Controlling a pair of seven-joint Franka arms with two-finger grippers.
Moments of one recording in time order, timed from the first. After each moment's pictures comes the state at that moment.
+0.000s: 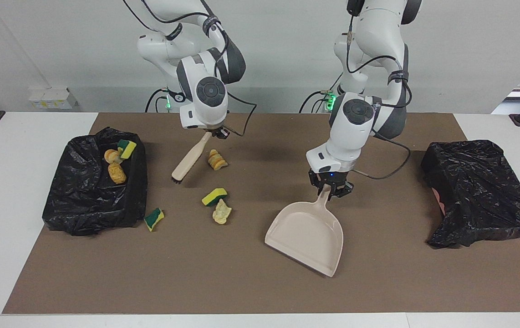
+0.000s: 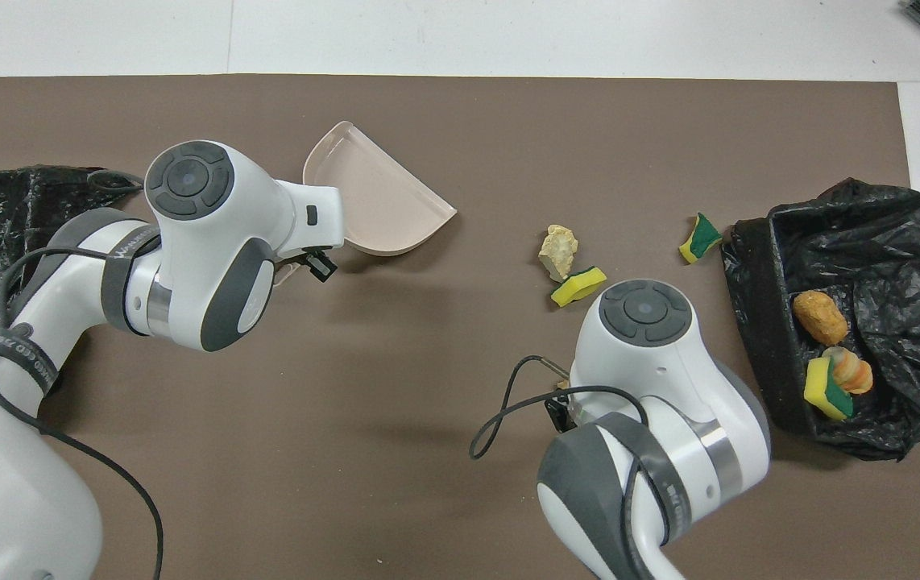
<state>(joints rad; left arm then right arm) -0.38 0.32 0.02 -1.78 -0.02 2.20 0.55 0.12 -0.02 0.39 -2.13 0.19 1.72 1.28</state>
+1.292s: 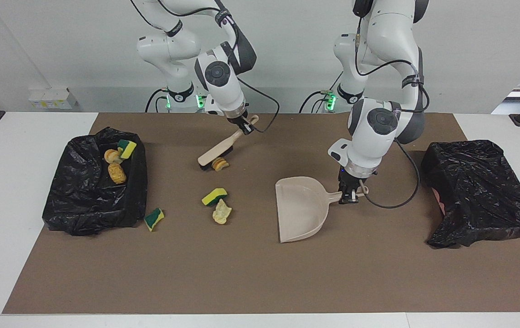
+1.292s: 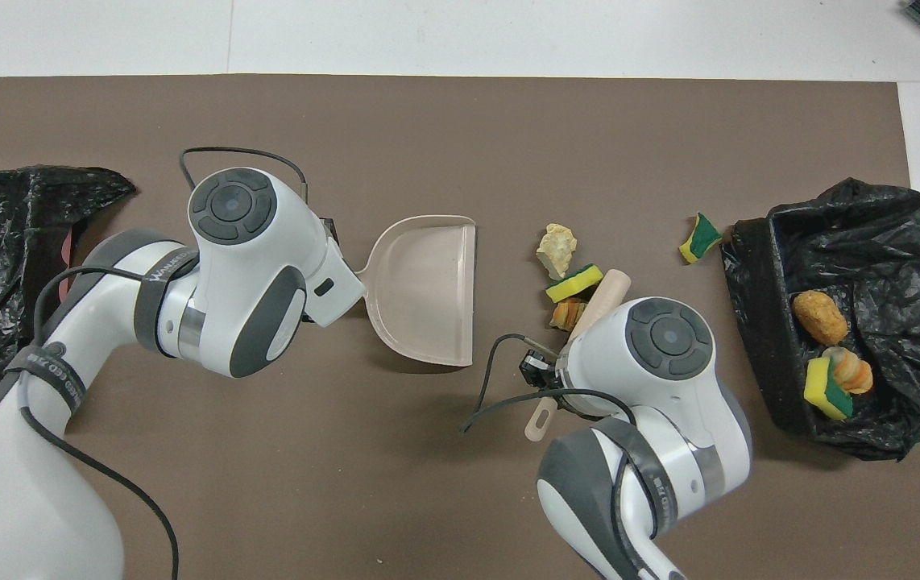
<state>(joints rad) -0.45 0.29 -0.01 -1.84 -0.03 2.14 1.23 0.11 0.03 0.37 -2.17 0.14 2.10 0.95</state>
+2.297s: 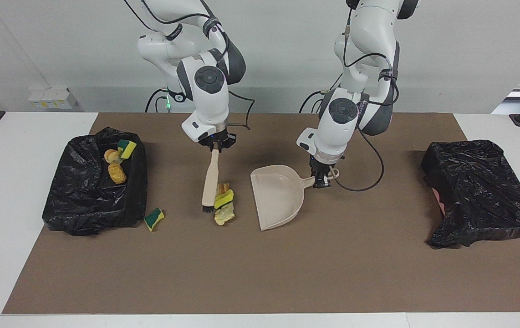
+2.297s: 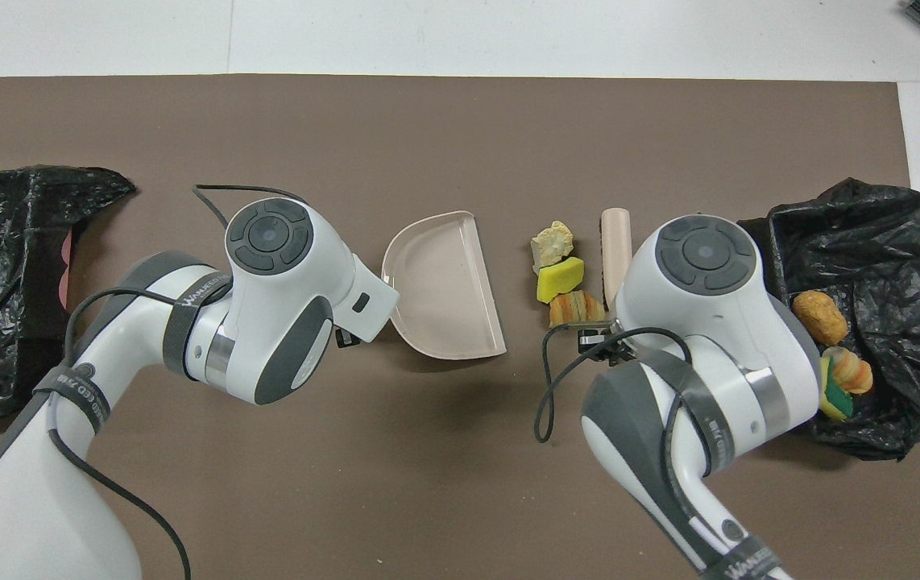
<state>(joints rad) -0.49 0.26 -0.01 -1.89 -0.04 2.14 0.94 -0.02 0.09 0.37 -1.98 -0.07 1.83 0.41</state>
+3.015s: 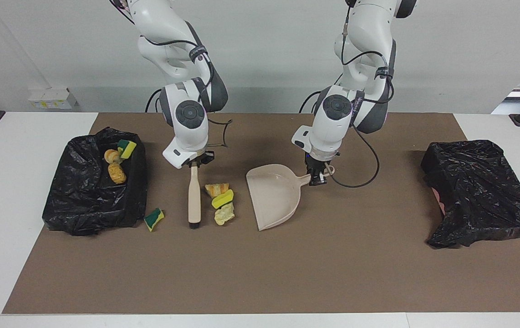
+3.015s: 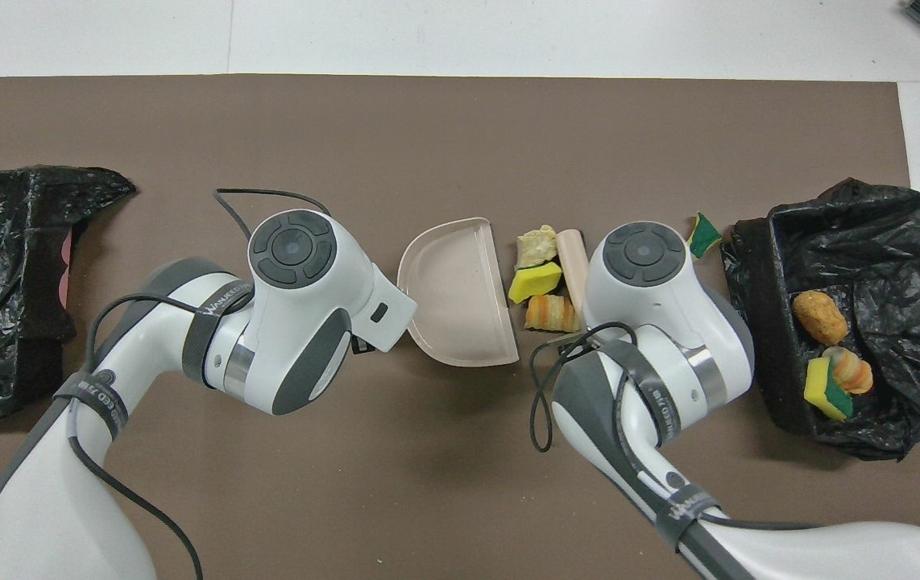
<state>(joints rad) -0.53 0.26 -0.02 -1.89 -0.04 2.15 0.94 0.06 0.22 0.39 -1.98 -0.09 1.89 0.26</state>
